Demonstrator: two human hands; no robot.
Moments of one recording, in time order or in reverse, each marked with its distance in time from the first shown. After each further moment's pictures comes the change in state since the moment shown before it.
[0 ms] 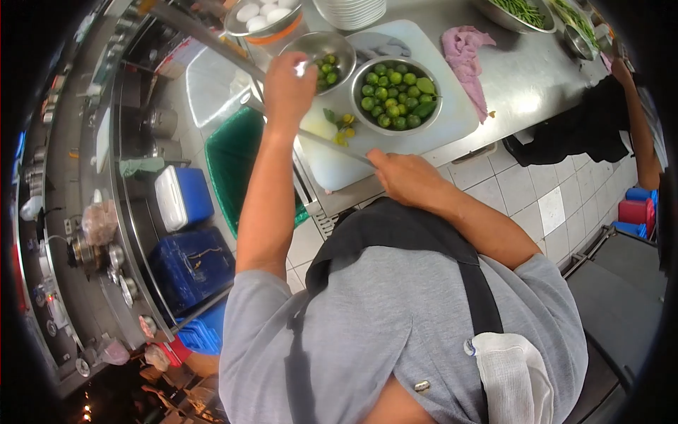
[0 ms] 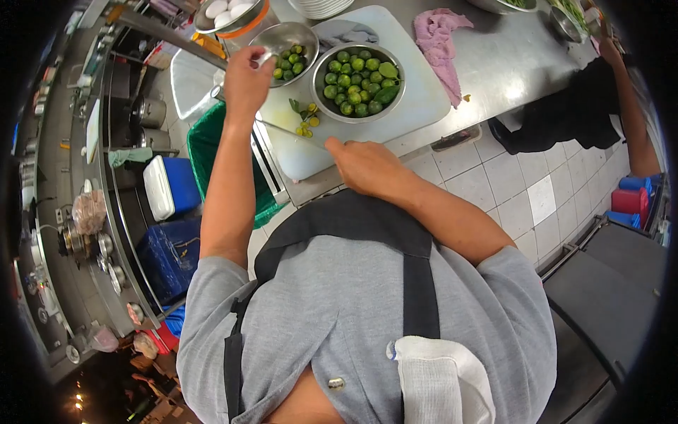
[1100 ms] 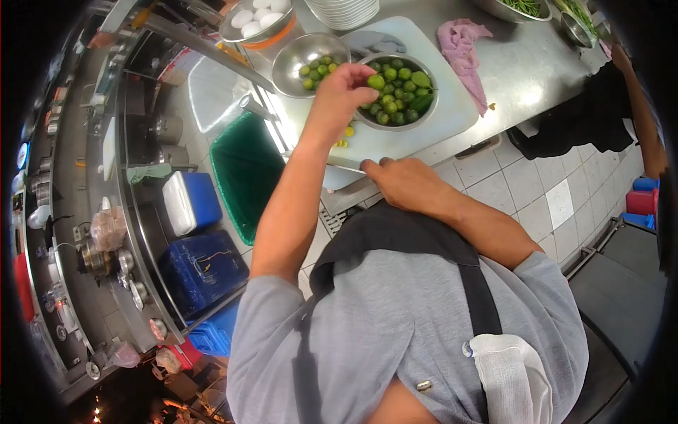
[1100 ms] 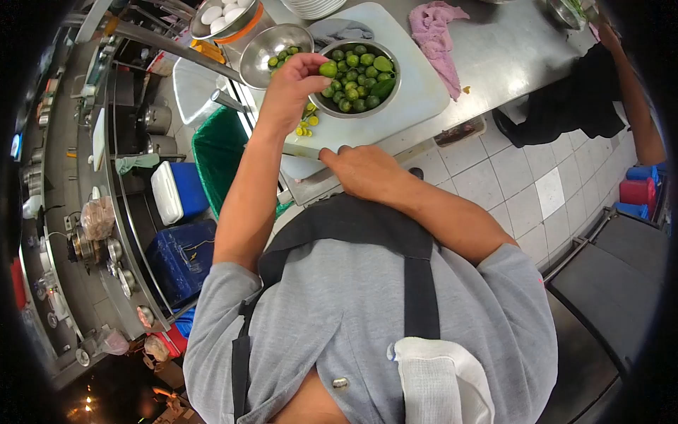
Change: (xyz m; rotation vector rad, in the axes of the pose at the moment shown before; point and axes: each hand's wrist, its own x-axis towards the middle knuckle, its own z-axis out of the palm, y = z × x) left_hand -0.033 0.067 0.036 -0.983 -0.500 -0.416; right_hand -0.010 -0.007 0.003 -0.129 -0.035 -0.078
